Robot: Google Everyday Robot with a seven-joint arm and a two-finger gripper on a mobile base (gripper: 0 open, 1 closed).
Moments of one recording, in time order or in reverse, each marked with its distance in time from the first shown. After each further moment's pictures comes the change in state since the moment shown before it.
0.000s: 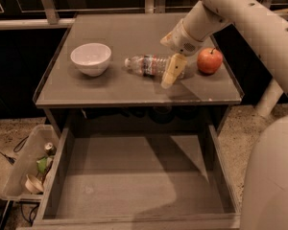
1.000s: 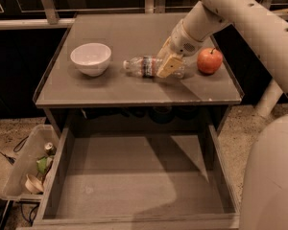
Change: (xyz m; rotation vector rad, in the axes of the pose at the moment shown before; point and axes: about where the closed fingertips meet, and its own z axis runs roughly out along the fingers) arm 0.002 0.000 0.001 -0.003 -0.001 0.009
